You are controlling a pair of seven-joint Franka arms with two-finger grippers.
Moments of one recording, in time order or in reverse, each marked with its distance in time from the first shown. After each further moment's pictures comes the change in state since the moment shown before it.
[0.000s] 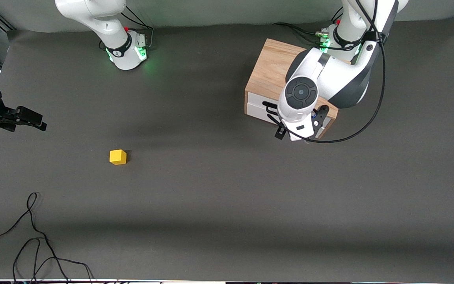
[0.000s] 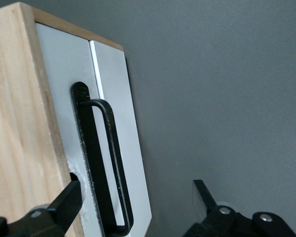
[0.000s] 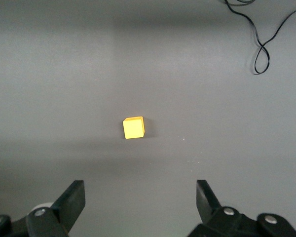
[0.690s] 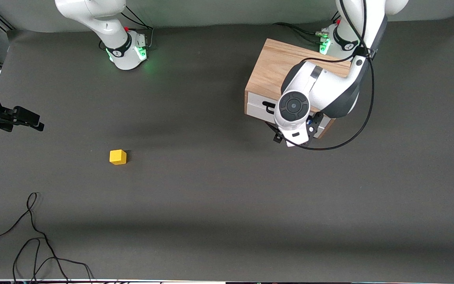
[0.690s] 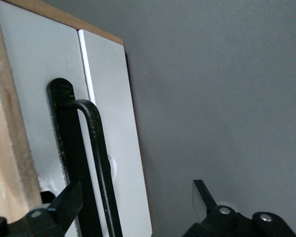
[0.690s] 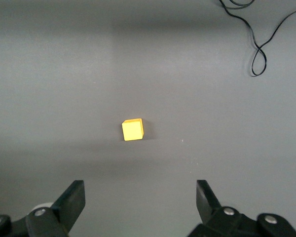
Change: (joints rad) left arm -0.005 0.071 -0.001 -0.007 -0.001 0.026 -0.019; right arm 0.000 0.003 -0.005 0.012 0.000 -0.001 0.000
